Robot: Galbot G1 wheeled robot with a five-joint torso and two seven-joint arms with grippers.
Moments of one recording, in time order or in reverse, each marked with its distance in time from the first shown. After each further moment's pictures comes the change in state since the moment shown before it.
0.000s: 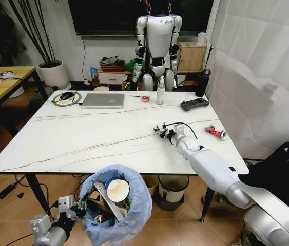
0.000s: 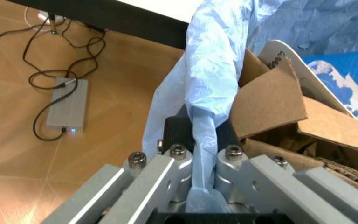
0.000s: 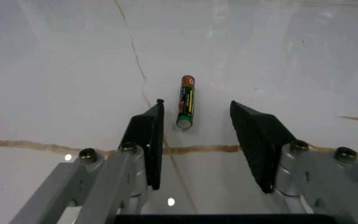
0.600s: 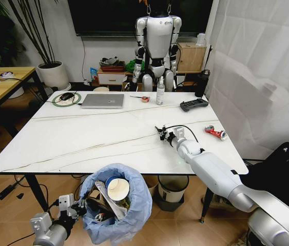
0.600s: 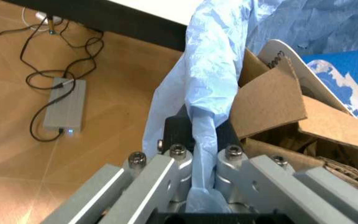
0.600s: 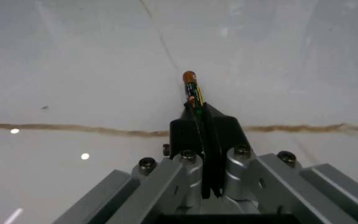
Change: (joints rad) left arm -0.015 0.003 0.009 0.008 -0.009 0.000 -0.001; right arm -0.041 -0.038 0.000 0.101 0.063 -0.005 -0.003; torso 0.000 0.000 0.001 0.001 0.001
